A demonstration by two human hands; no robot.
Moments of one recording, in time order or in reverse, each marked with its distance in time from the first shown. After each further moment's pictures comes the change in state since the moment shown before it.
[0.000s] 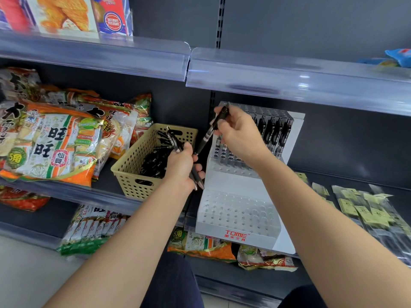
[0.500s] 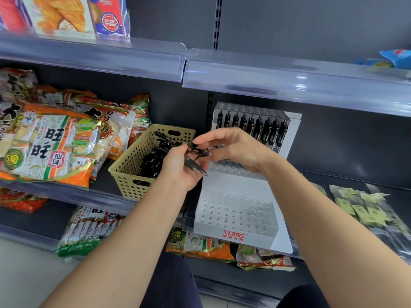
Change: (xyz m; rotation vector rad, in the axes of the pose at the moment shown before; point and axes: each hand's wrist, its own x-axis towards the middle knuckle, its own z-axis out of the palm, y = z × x) left_hand -0.012 0.010 0.004 -0.282 -0.104 -0.158; right_hand -0.009 0.009 -0.017 0.151 -0.513 0.135
